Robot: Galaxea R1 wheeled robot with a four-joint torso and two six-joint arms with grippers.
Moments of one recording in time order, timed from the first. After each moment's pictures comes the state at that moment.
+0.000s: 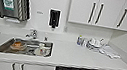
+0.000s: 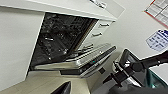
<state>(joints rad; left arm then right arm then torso) 0.85 1.78 -0.90 0.11 0.03 -0.02 -1.09 2.59 -2.01 0.00 -0.31 1.04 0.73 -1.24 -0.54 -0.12</state>
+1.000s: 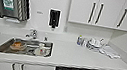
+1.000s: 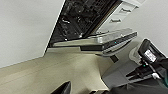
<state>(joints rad) 1.02 1.84 -1.11 0.11 0.02 -0.02 -1.23 2.56 -2.05 0.00 -0.20 0.51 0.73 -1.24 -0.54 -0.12</state>
